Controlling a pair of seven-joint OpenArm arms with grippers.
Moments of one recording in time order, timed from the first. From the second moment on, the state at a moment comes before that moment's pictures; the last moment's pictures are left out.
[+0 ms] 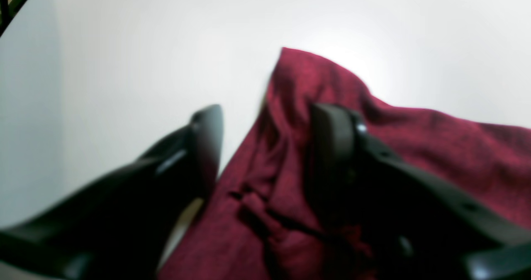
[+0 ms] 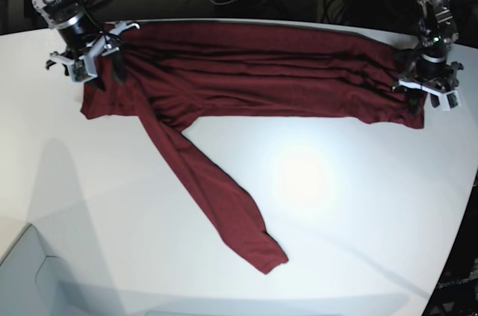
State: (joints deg) left arm 12.3 -17.8 -20.6 70.2 -20.6 -9.8 5.3; right arm -28.2 2.7 26.3 104.6 -2.5 39.9 -12.3
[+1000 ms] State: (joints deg) left arm 12.8 -18.7 -26.5 70.1 -20.1 -10.0 7.8; right arm 7.4 -1.4 11.9 85.2 -2.9 39.8 -35.9
